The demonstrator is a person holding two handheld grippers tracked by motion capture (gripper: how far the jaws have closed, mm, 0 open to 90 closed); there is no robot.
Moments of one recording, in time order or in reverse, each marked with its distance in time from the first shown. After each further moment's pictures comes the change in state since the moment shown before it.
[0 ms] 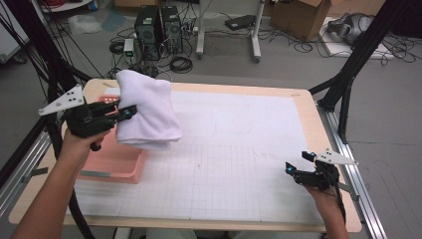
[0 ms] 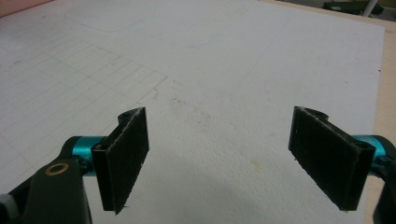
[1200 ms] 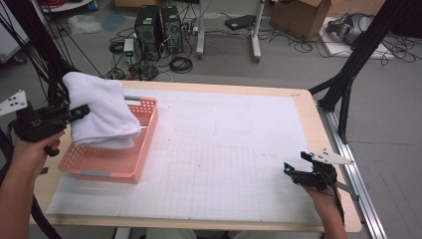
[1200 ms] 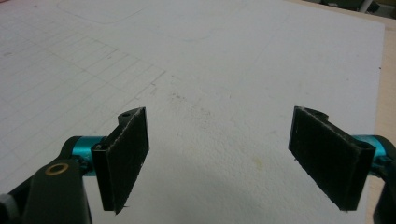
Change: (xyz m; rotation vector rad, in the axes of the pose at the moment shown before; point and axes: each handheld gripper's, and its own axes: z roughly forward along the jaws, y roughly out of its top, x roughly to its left) left arm 0.051 -0.026 -0.088 -0.006 0.145 -0.068; right arm 0.005 0.000 0.004 0.024 -0.018 -0.016
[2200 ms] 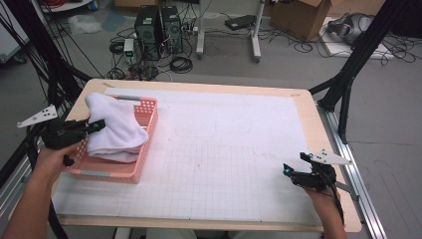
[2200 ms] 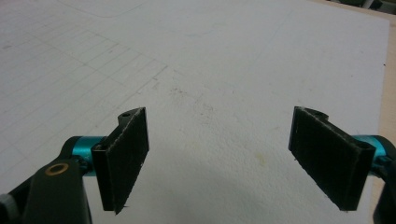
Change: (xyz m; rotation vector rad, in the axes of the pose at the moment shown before) left arm 0.022 -0.057 0.019 0.102 0.014 -0.135; right arm 0.002 -0.001 0.001 0.018 0.003 -0.007
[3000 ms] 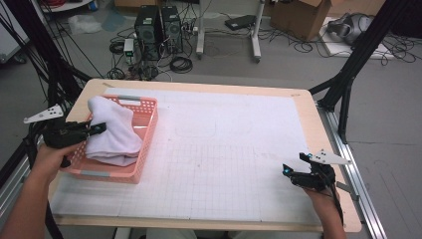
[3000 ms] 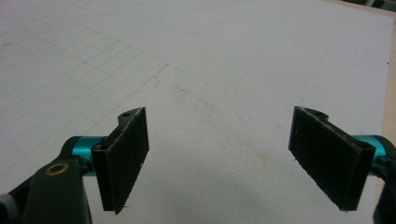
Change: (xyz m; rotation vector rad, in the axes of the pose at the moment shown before) left arm 0.001 0.002 0.006 0.156 0.051 -0.018; right arm 0.001 0.000 0.002 0.007 0.005 -0.004
